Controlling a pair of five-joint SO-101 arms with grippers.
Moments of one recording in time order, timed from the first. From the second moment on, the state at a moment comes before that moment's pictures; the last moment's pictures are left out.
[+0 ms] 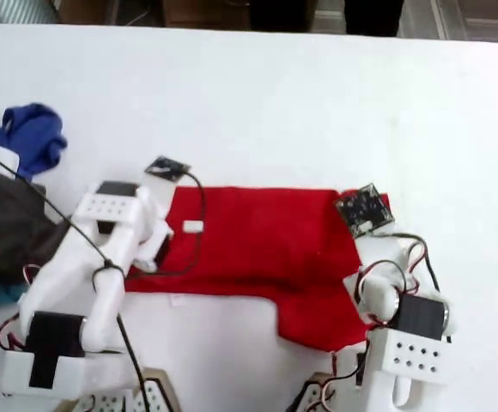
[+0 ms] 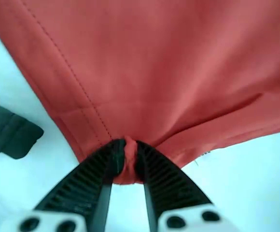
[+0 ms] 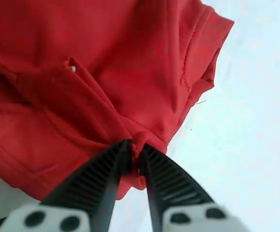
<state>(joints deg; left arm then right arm) -2.6 -7.9 41.2 70.0 -13.8 9.9 -69.9 62.7 78.6 40.0</state>
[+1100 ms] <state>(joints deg) -3.3 -8.5 26.1 83.3 -16.5 8.4 -69.9 49.7 82.1 45.5</state>
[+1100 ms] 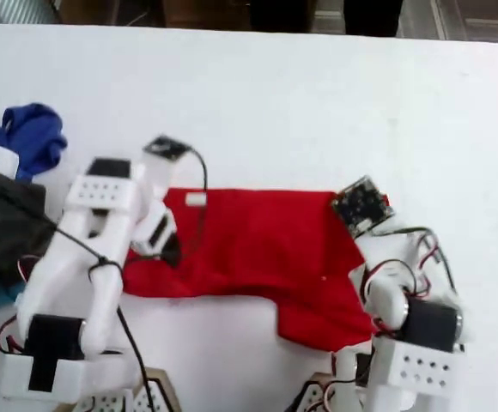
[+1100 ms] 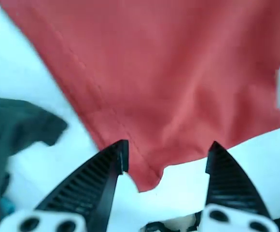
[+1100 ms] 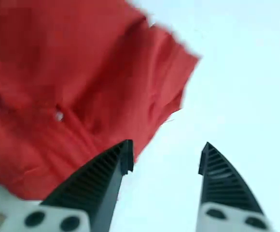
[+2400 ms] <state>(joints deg) -5.0 65.5 -62.0 100.1 -5.1 15.5 15.8 16.6 50.4 28.7</state>
